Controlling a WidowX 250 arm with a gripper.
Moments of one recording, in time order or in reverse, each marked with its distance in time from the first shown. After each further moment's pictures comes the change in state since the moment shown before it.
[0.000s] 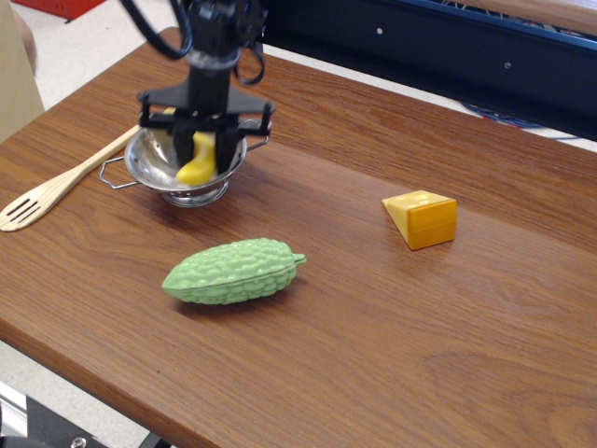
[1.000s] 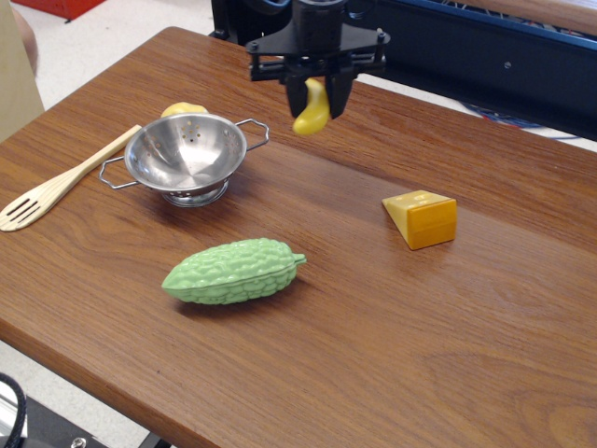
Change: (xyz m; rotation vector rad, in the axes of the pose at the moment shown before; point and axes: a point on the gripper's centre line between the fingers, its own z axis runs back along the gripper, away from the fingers) arm 0.020 -0.080 0.043 -0.175 -0.102 0.088
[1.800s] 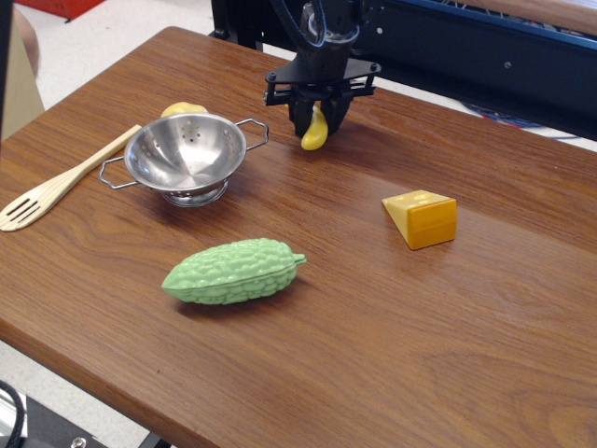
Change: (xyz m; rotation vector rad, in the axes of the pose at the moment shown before) arm 0.031 -0.004 -0.064 0.133 0.001 0.135
